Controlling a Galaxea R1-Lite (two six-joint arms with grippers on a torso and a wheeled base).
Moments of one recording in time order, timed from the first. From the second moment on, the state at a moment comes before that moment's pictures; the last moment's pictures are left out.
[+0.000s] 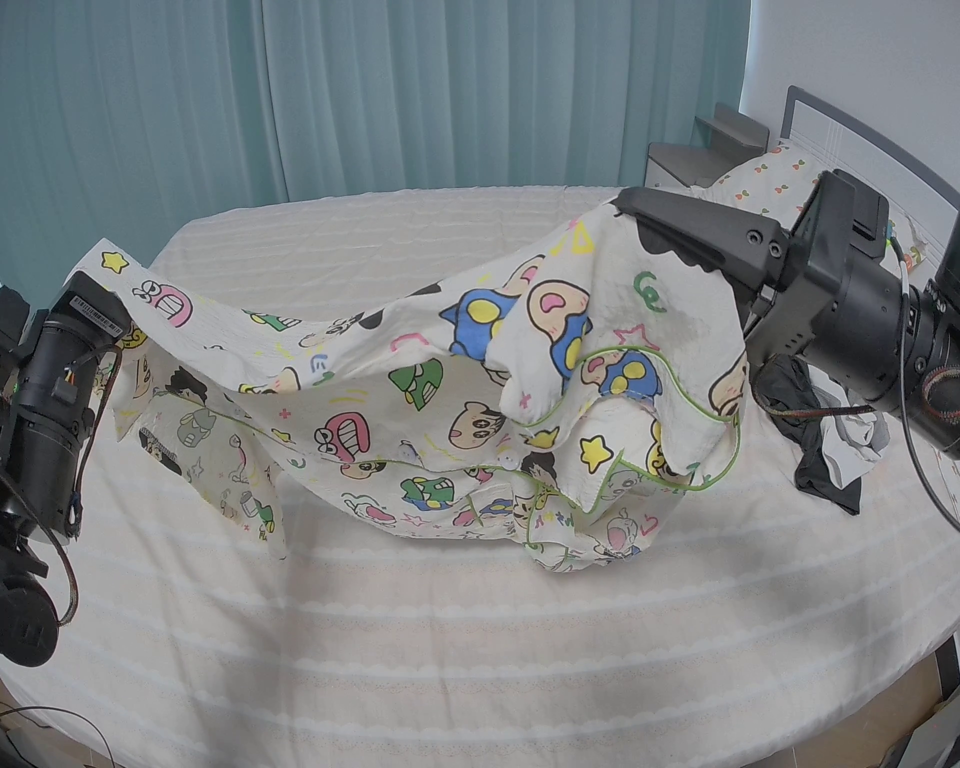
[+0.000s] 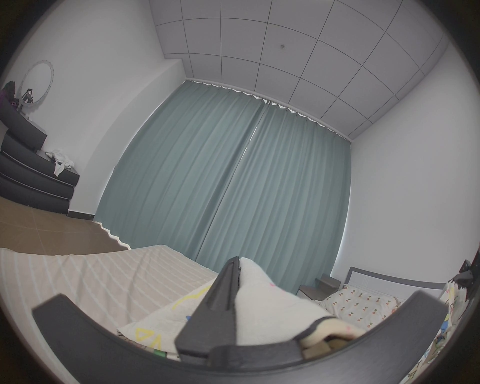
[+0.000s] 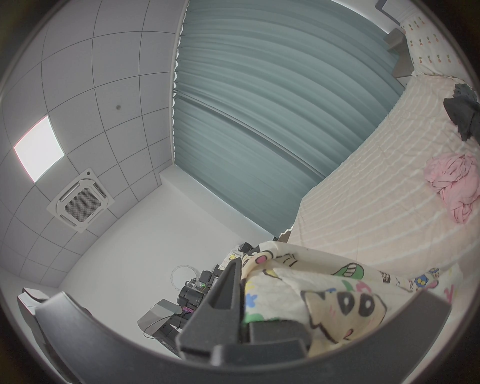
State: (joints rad) left arm -0.32 1.42 -0.45 -1.51 0.45 -0.20; right arm 0.72 1.47 -0.91 -0.81 0.30 0.82
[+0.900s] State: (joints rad) left arm -0.32 1.26 -0.31 -1.51 0.45 -0.20; right arm 0.79 1.27 -0.77 -0.81 0.30 0.78
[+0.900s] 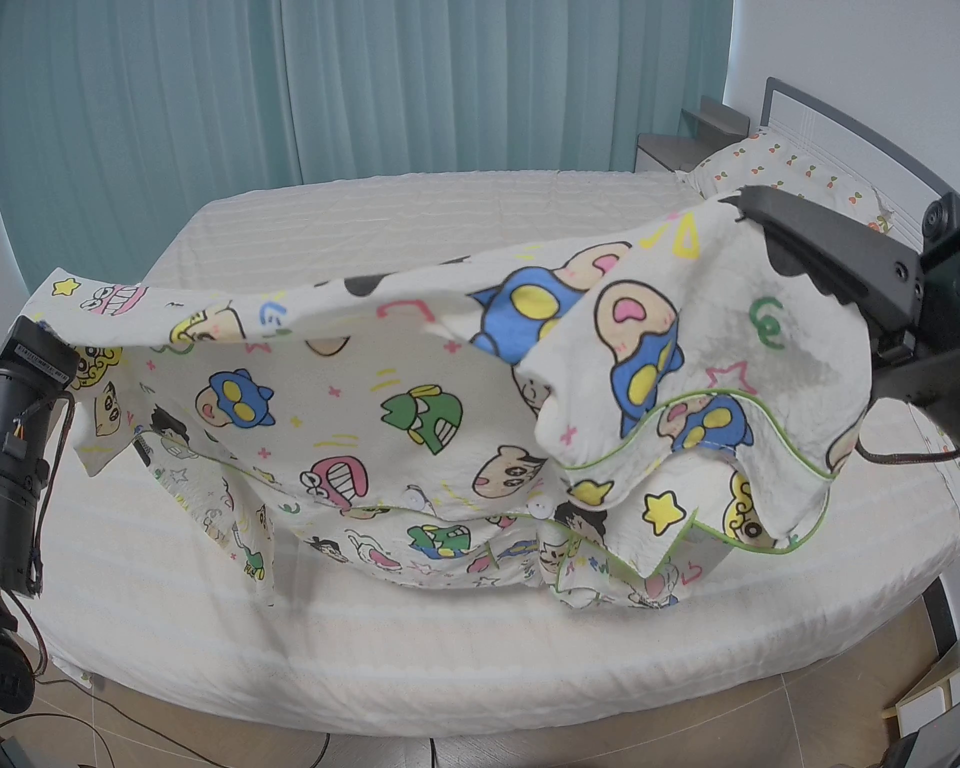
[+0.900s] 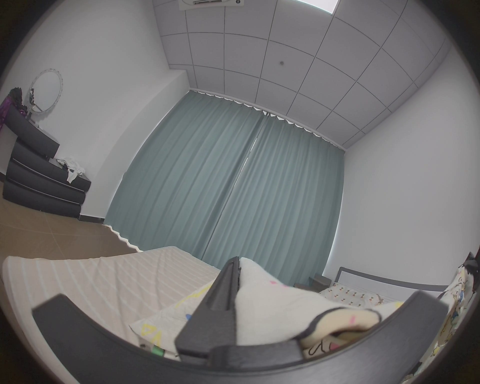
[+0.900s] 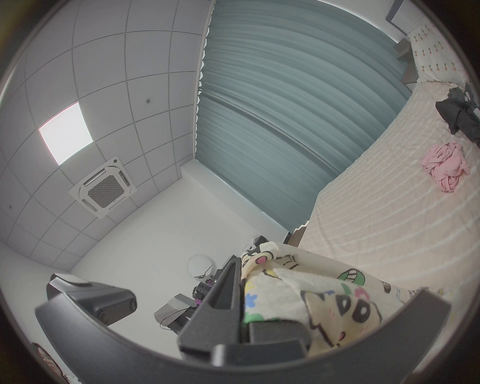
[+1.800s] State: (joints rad) left arm -0.33 1.29 -0.23 -1.32 0.45 -0.21; right arm 0.70 1.32 -0.70 -0.78 0.30 0.78
